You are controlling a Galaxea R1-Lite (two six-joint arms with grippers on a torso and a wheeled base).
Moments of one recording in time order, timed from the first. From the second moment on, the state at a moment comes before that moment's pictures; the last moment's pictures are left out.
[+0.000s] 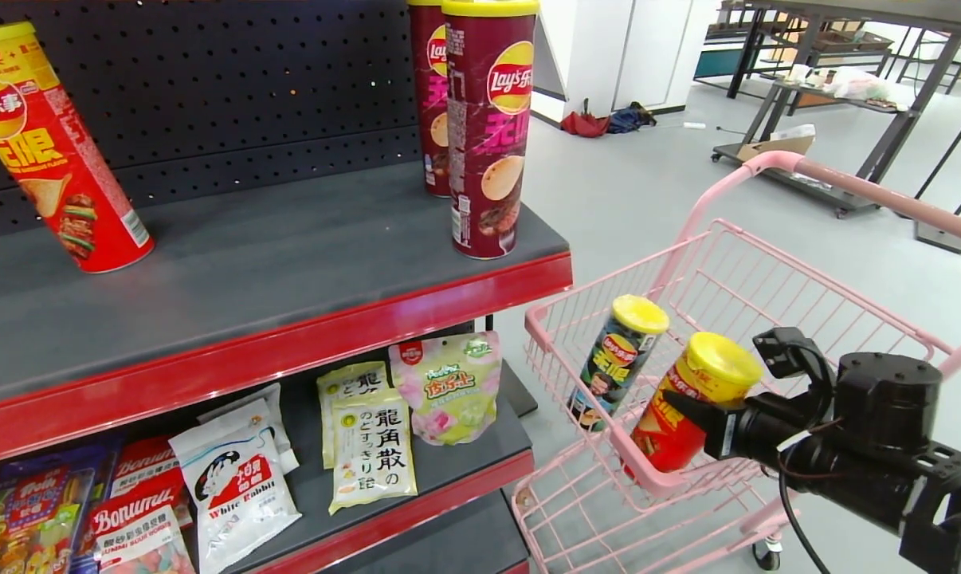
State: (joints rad) left arm 0.00 0.00 0.00 0.00 -0.05 0.02; right arm 0.27 1.83 -0.23 -1.25 0.12 0.17
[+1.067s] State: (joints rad) left arm 0.00 0.00 0.00 0.00 -0.05 0.02; right arm 0.11 0.89 -0.72 0.08 -0.07 0.02
